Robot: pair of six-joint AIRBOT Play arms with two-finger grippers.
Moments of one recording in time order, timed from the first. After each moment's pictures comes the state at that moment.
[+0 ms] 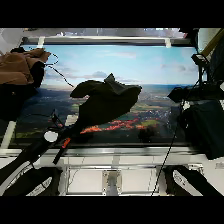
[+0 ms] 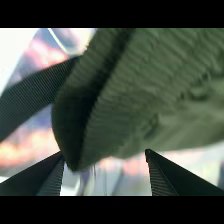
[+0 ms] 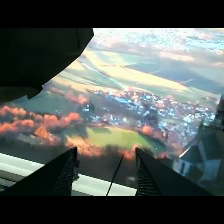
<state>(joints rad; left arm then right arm) -0.37 -0.93 0.26 0.49 -0.22 -1.56 -0.09 -0.98 1.20 -1.28 1.32 1.32</state>
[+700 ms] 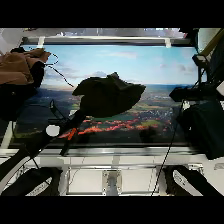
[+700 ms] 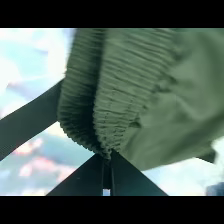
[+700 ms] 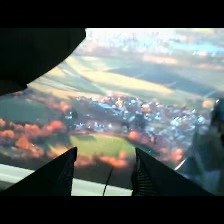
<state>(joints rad) -0.40 -0.91 0.39 0.60 -0.13 -1.56 -0.11 -0.99 1.09 -1.31 1.20 1.33</state>
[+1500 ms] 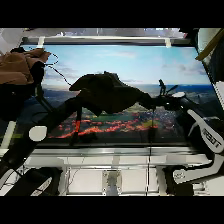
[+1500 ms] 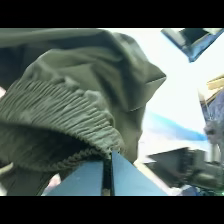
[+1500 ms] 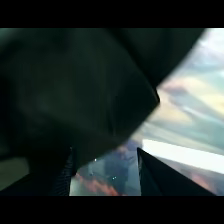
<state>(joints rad) -0.40 -0.70 0.51 0.78 -0.17 -1.56 -0.01 -1.60 0.97 -0.43 0.88 1.04</state>
